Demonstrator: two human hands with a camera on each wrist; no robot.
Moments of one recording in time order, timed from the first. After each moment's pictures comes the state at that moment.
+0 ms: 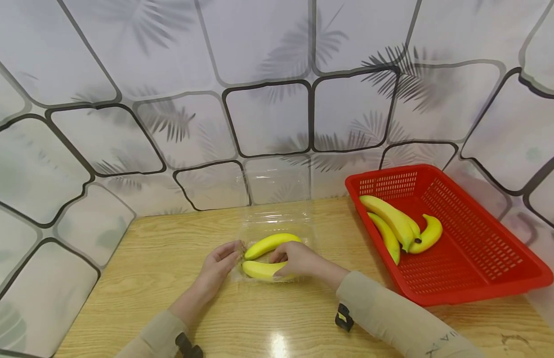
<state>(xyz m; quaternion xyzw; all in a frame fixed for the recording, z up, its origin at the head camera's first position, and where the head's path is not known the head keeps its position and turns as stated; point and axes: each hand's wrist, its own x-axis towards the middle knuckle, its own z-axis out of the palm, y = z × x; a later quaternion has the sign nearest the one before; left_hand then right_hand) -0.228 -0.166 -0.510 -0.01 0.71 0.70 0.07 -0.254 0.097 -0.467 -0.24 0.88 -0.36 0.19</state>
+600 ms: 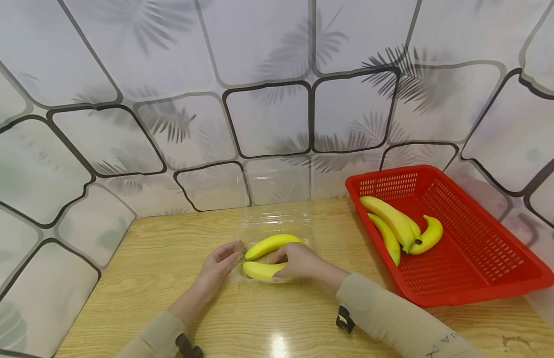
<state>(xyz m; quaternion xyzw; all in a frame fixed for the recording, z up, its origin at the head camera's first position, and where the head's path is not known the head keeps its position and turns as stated) -0.228 -0.167 -0.509 -0.02 0.71 0.70 0.08 -0.252 0.099 -0.469 -0.25 0.89 -0.34 0.17</state>
